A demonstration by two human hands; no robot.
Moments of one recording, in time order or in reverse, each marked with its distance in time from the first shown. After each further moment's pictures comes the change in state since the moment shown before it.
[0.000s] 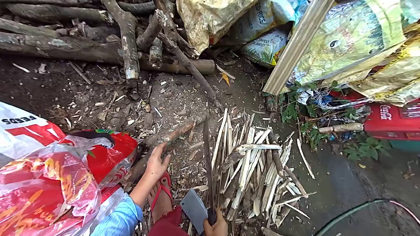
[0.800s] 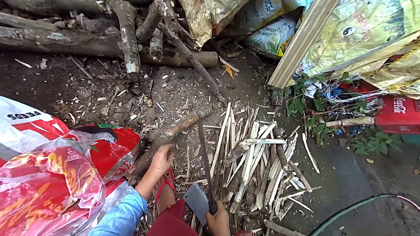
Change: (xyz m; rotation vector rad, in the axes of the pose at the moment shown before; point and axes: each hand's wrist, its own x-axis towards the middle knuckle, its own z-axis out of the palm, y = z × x) left_hand 0.000 -0.005 0.003 0.175 -0.271 -0.132; right_hand 0.015 0.010 0.005 -0.033 -0.079 0.021
